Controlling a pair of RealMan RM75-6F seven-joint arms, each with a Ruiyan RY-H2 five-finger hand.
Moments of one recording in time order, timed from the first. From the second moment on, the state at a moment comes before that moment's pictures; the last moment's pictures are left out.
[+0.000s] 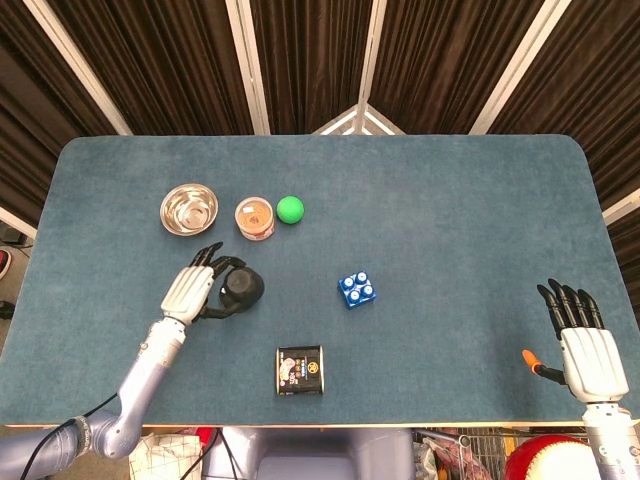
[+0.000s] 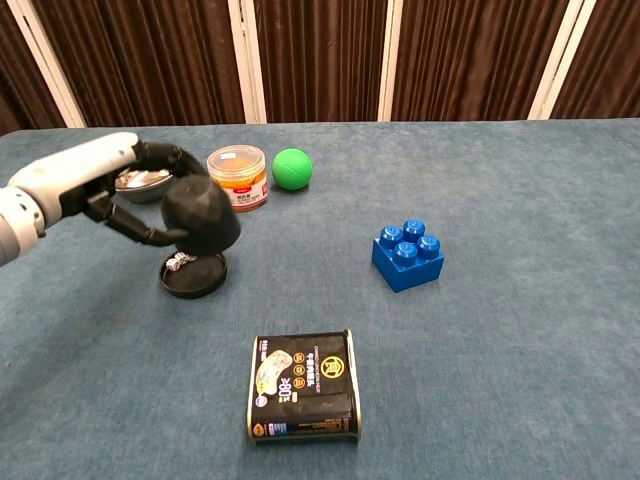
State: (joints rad) left arm -0.56 -1.59 -0.22 -1.55 1.23 1.08 0.03; right arm 0.09 -1.12 0.06 -1.65 -1.52 1.47 -0.02
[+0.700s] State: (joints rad) left arm -0.70 -1.86 -0.27 -1.32 1.08 0.99 0.13; right arm 0.10 -1.12 0.06 -1.64 -1.51 1.46 -0.02
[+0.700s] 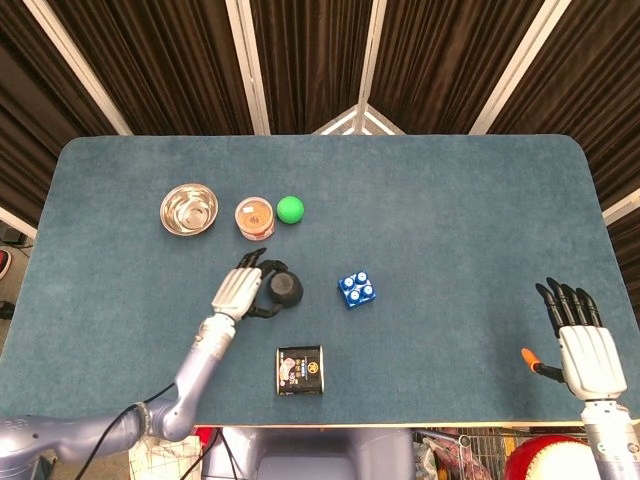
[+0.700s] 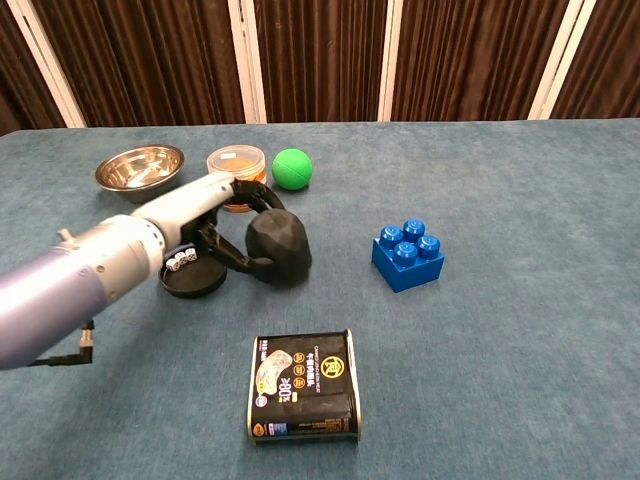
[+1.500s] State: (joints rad) left arm -0.66 -1.65 -0.22 -1.66 1.20 1.09 0.23; right arm 0.10 -1.13 0.06 -1.64 -1.51 1.46 -0.02
